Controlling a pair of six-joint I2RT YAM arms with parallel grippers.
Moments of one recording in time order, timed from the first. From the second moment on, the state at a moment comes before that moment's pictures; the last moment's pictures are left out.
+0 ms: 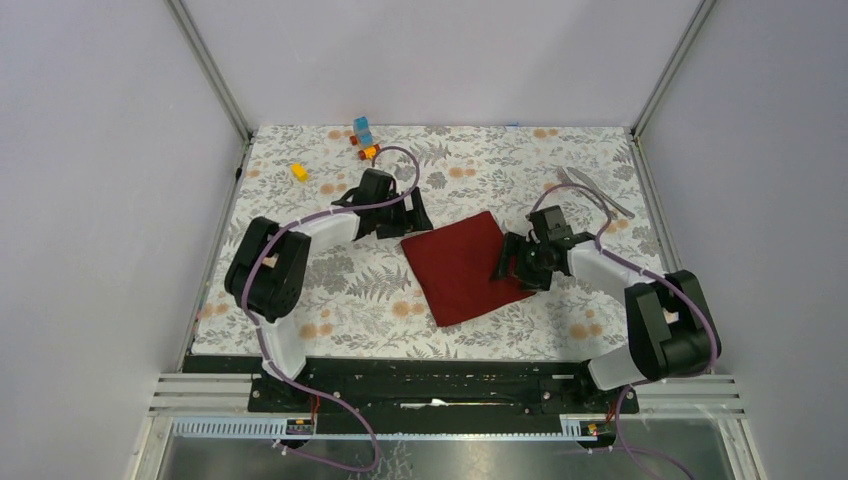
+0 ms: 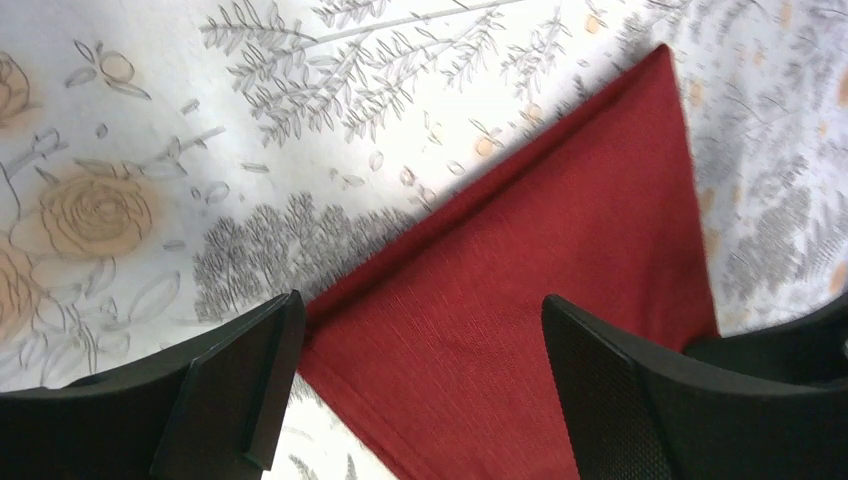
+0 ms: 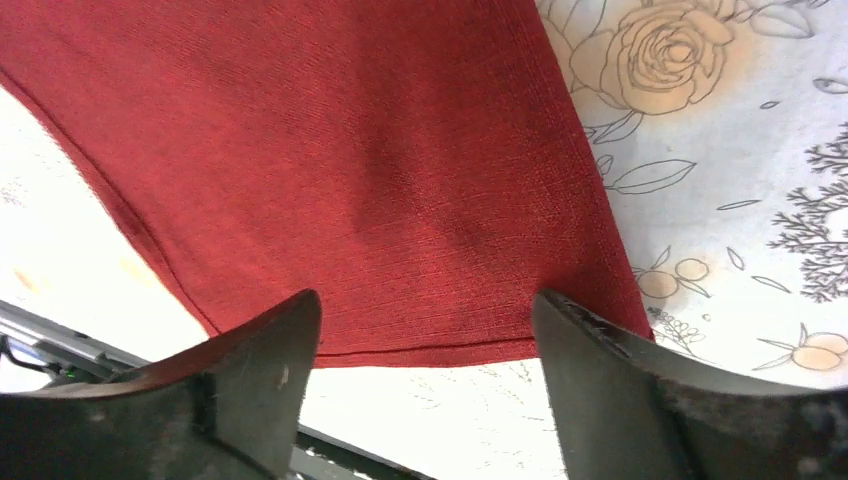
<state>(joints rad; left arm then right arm) -0.43 1.88 1.15 -0.08 0.25 -0.58 0.31 1.49 0.74 -0.41 -0.27 0.58</state>
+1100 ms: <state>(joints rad) -0.31 1.86 0.86 0.37 0.53 -0.81 0.20 2.21 1.19 0.46 -0.83 1.02</state>
